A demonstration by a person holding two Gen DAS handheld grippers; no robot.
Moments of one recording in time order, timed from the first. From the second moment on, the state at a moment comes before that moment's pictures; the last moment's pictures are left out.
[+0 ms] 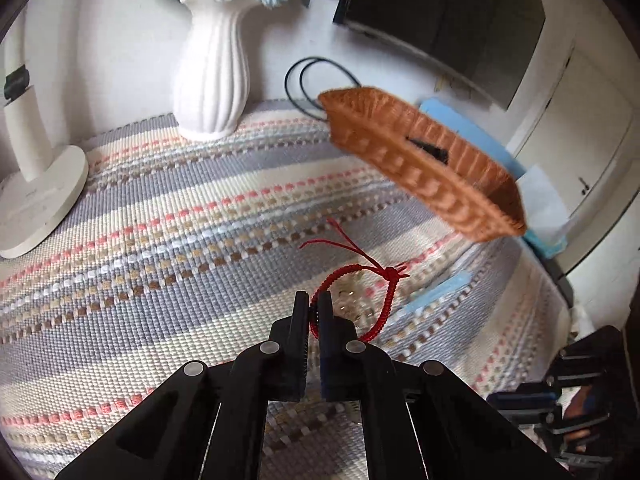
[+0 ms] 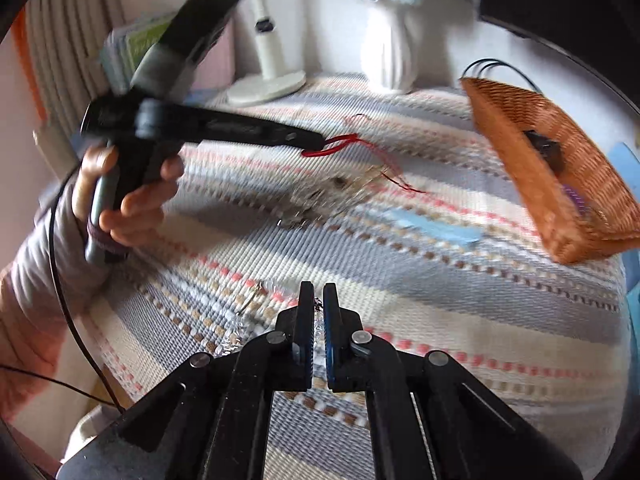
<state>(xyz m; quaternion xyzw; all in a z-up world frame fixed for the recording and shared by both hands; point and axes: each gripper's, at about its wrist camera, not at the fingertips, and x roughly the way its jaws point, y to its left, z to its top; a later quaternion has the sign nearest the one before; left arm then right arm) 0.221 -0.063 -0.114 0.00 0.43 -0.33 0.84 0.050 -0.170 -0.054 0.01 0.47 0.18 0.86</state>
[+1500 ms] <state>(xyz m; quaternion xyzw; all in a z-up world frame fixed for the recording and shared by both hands) 0.243 -0.169 -0.044 0.02 0.38 -0.38 0.84 0.090 -0.258 -0.087 0.04 0.53 0.10 0.84</state>
